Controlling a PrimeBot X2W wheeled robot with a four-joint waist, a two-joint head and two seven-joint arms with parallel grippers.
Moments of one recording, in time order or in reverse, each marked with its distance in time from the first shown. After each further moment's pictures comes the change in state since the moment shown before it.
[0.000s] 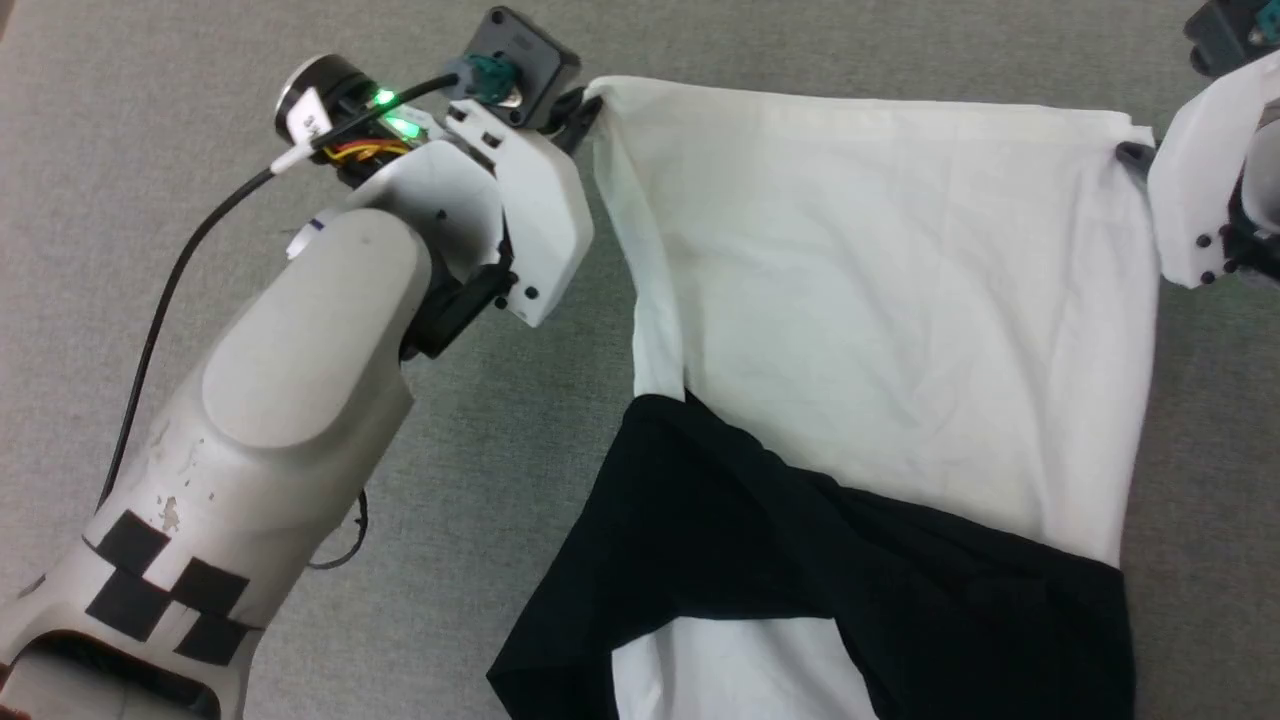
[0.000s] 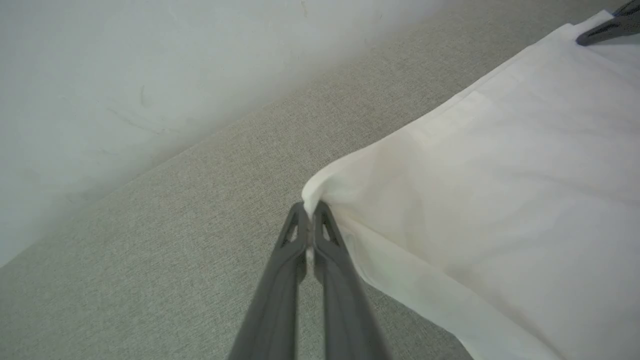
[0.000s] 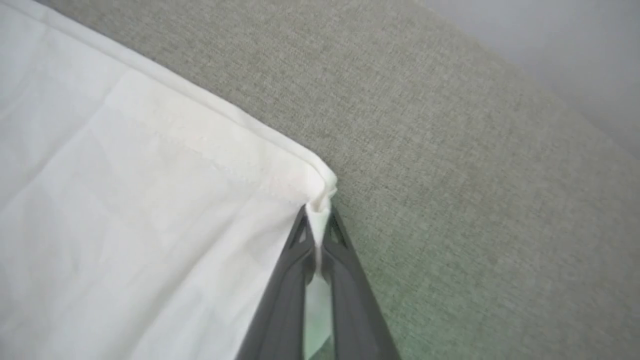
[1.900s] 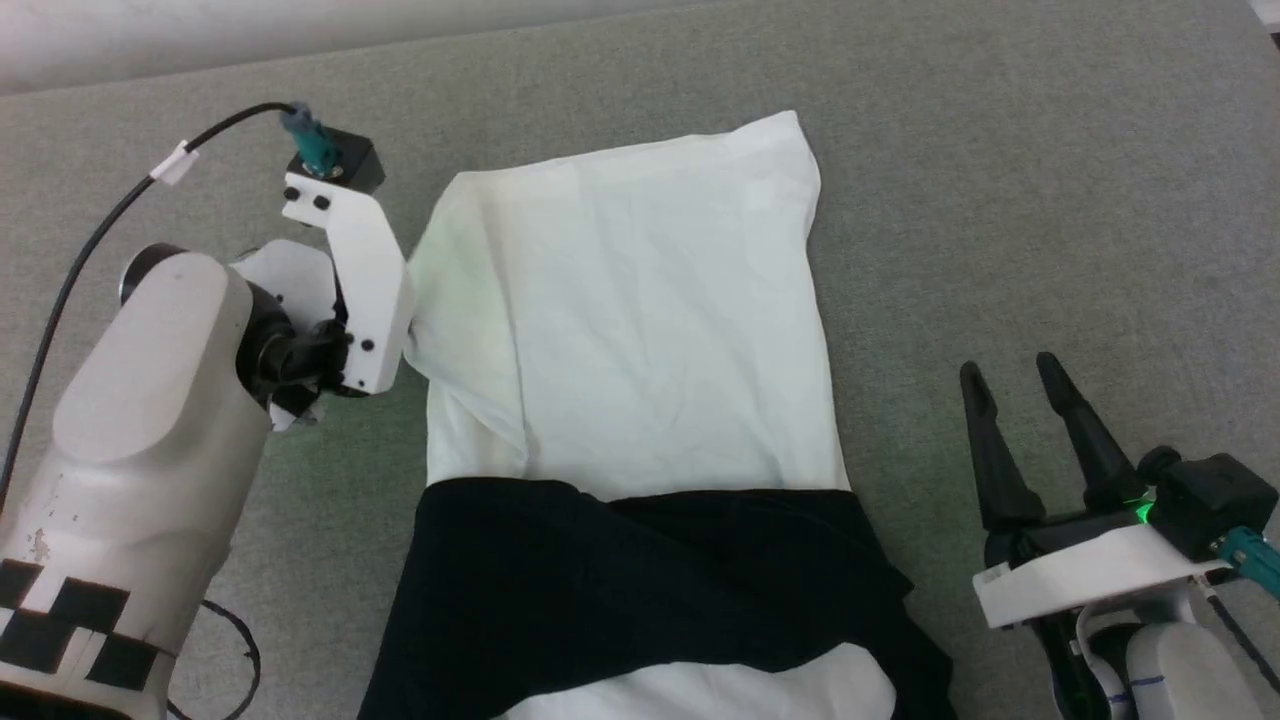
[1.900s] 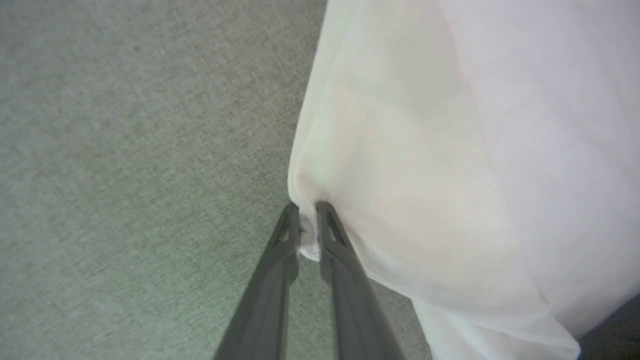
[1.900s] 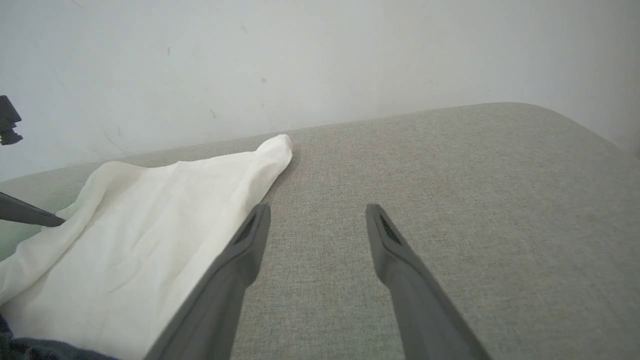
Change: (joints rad) left arm 0.099 0.099 0.151 0.203 -0.215 -0.018 0.581; right arm 0.987 0.538 -0.716 -0.643 -0.481 -0.001 -0.719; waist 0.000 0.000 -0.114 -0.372
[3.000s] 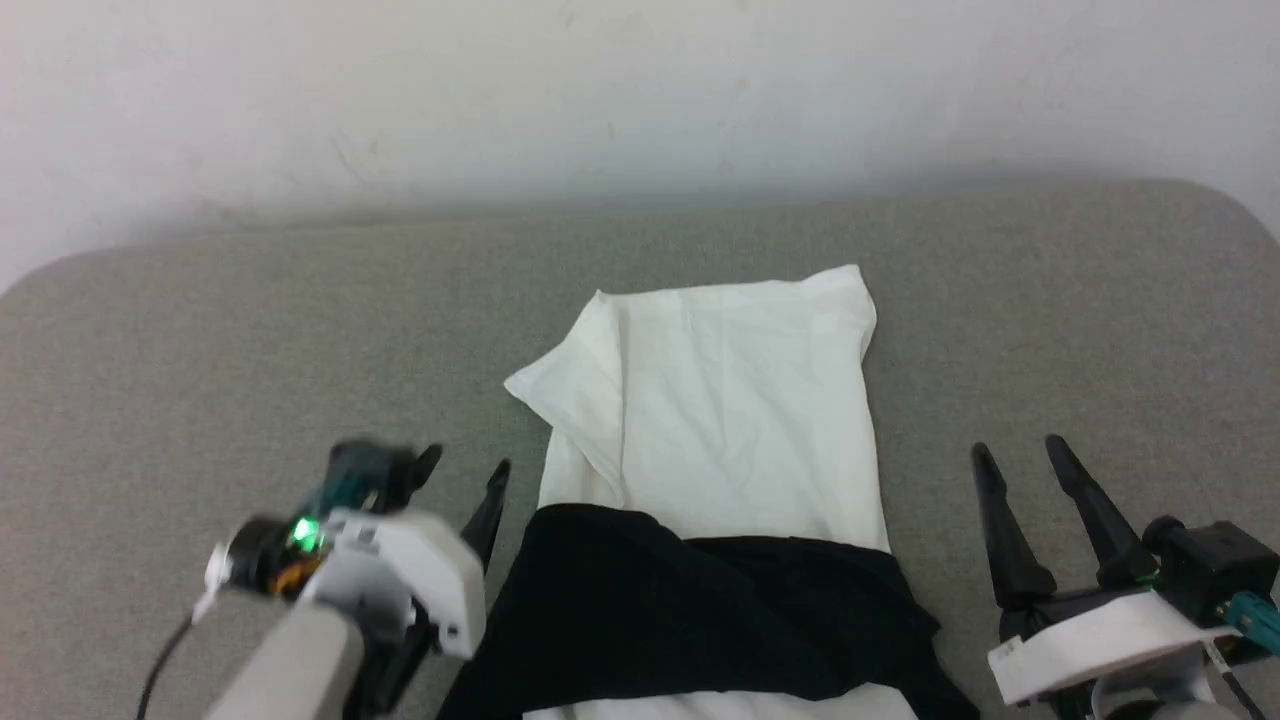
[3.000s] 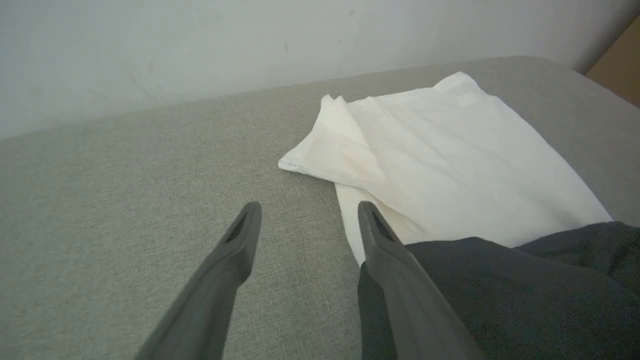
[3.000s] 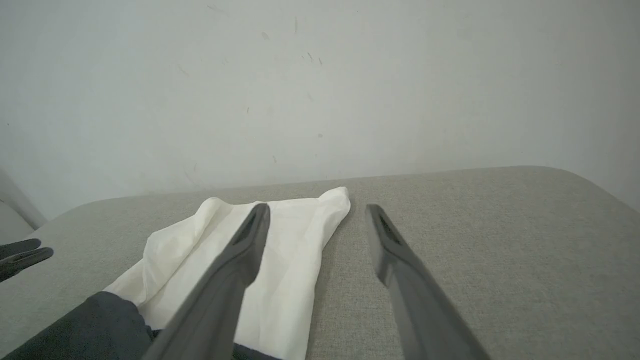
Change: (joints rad) left arm 0.696 -0.105 0.162 -0.394 0.231 0.182 -0.844; right arm 0.146 0.001 -0.038 -0.072 -0.012 0.000 0.077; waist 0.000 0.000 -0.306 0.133
